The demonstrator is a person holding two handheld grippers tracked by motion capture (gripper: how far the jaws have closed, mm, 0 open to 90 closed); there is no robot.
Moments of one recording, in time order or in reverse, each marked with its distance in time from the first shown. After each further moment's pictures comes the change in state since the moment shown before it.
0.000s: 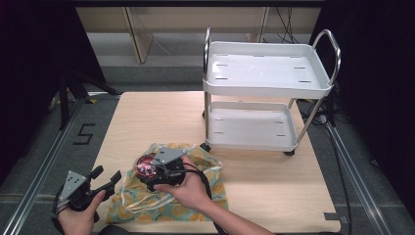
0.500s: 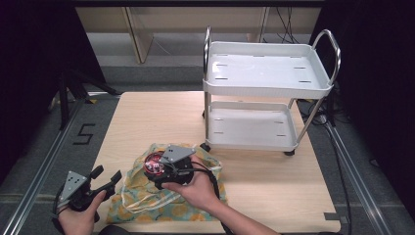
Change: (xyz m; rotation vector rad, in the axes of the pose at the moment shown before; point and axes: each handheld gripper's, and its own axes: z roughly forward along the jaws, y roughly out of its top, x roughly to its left) left arm -0.001 0.000 0.001 -0.017 -0.005 0.003; right arm -0.008 -0.002 -0.020 0.007 -0.028 0.000
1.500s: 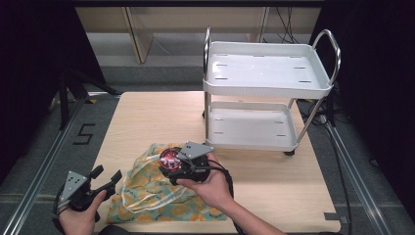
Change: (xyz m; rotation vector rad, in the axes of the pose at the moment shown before) left arm -0.002 0.001 0.000 -0.006 0.007 0.001; right arm -0.018 -0.009 -0.034 -0.015 -0.057 0.045
